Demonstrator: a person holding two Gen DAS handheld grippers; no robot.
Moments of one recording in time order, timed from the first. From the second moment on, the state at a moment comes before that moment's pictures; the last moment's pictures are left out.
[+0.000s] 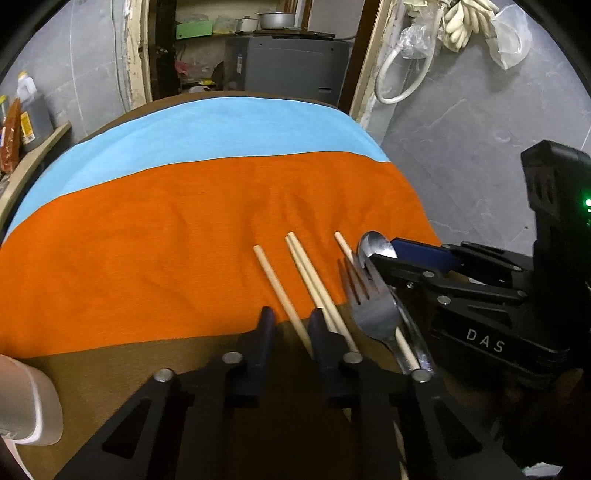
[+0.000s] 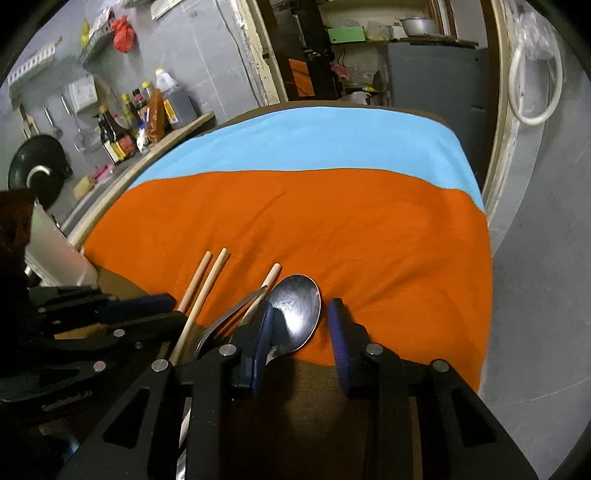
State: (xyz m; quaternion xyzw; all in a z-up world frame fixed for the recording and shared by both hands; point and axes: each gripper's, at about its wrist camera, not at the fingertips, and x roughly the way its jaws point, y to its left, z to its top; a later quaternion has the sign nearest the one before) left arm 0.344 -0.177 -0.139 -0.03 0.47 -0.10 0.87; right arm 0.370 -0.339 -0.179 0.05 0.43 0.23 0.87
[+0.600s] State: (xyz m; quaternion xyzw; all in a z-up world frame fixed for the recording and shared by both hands) left arm 0.355 -0.155 -0.145 -0.13 0.51 -0.13 0.84; right arm 0.372 -0.352 -0.199 0.14 0.46 0.24 0.85
